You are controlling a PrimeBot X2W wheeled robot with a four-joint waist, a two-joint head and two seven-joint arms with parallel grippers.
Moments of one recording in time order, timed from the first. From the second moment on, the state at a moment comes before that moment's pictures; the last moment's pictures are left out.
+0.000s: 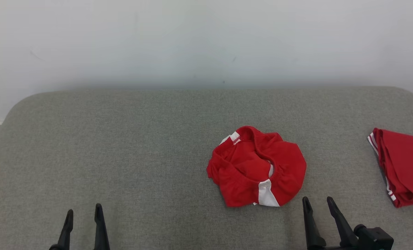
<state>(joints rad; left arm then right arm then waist) 0.04 0.11 -0.06 0.12 -0.41 0.02 -0.26 0.08 -0.05 -0.01 0.14 0.24 0.13 -0.20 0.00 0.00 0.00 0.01</state>
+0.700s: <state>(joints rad) 0.16 0.08 -0.01 0.15 -0.15 -0.07 -0.26 0.10 -0.05 -0.05 0.23 0.23 0.13 -0.21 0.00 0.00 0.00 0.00</state>
